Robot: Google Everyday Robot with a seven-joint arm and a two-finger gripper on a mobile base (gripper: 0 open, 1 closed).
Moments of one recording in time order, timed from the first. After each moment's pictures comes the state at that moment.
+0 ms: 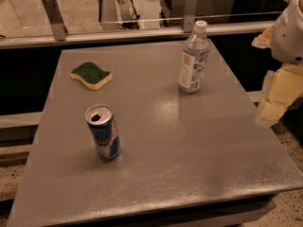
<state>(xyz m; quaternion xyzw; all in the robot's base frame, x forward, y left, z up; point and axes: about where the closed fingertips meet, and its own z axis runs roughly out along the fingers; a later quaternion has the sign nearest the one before) 0.438 -0.217 0.976 -0.60 0.78 -0.03 0.16</state>
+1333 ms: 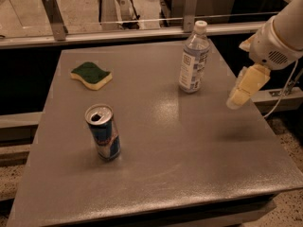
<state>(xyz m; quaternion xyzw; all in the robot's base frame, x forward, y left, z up) 0.529 -0.224 0.922 -0.55 0.80 0.01 0.23</state>
